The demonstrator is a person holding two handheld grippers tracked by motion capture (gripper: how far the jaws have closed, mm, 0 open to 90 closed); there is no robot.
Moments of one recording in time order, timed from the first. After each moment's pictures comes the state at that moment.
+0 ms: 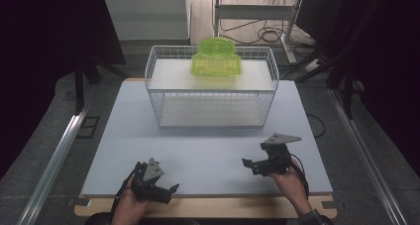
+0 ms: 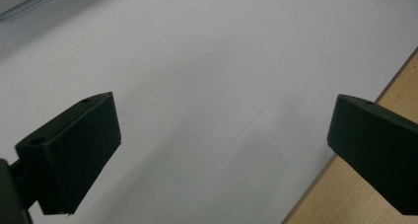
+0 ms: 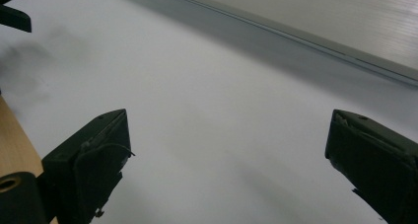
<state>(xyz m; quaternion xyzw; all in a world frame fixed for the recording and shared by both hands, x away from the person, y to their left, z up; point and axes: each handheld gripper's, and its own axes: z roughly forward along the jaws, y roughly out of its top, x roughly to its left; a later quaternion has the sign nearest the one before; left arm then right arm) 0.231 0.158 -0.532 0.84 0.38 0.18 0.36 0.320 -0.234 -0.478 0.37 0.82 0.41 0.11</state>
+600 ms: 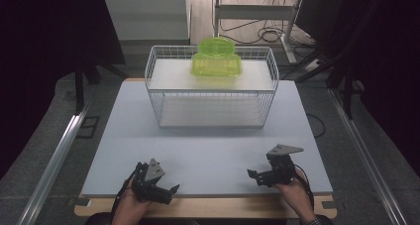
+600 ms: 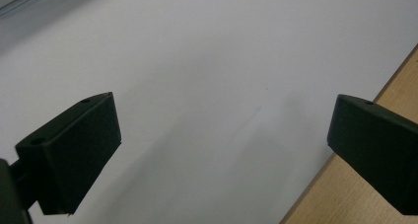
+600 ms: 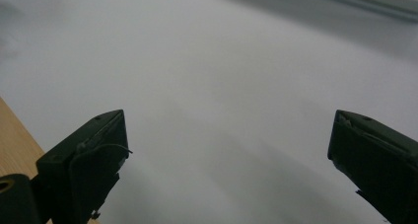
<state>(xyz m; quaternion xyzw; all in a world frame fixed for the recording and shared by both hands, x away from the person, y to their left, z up) 0.231 0.156 -0.533 0.84 0.38 0.18 0.35 0.302 -0.249 -0.503 0.39 0.83 0.37 0.11</state>
